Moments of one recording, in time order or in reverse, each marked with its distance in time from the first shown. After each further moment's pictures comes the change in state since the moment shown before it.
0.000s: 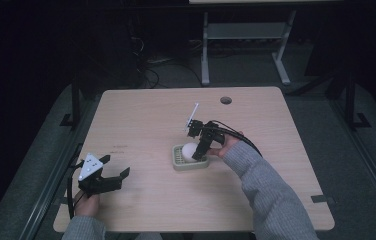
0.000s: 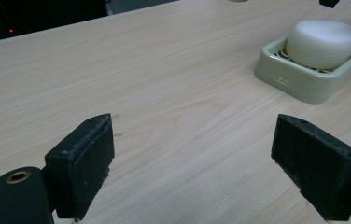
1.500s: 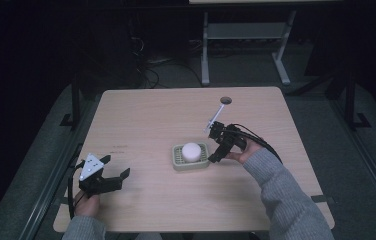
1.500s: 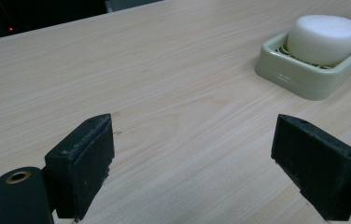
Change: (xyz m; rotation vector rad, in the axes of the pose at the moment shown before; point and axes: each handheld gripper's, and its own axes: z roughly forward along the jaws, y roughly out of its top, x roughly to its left) left arm 0.000 -0.001 0.001 0.012 0.000 0.008; right arm -0.004 -0.055 -0.024 -0.068 -0.005 0.068
